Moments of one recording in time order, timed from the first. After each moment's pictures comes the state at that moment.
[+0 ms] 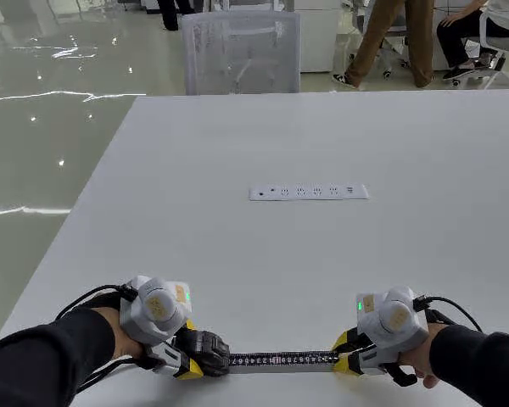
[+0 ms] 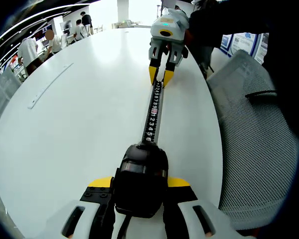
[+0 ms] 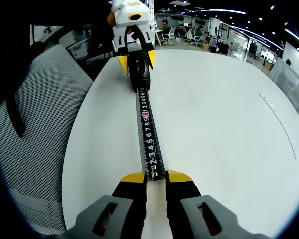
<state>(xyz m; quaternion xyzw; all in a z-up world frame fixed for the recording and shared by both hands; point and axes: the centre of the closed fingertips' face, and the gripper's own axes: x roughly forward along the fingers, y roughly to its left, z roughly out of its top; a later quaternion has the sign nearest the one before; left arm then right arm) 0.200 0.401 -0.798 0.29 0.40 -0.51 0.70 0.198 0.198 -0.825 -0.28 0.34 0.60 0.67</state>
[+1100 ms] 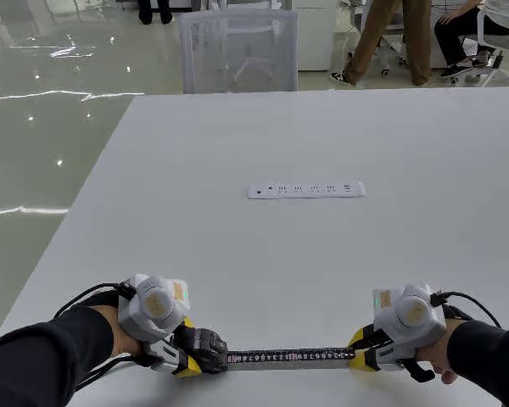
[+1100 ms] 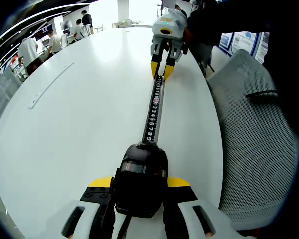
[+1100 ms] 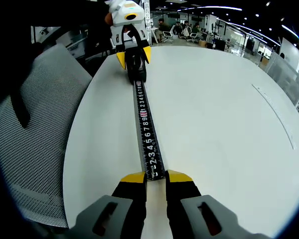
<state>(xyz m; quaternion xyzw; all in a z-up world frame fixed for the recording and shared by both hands) 0.200 0.402 -0.798 0.29 0.40 -0.51 0.70 0.198 0.168 -0.825 -0.28 0.35 0.58 0.68</state>
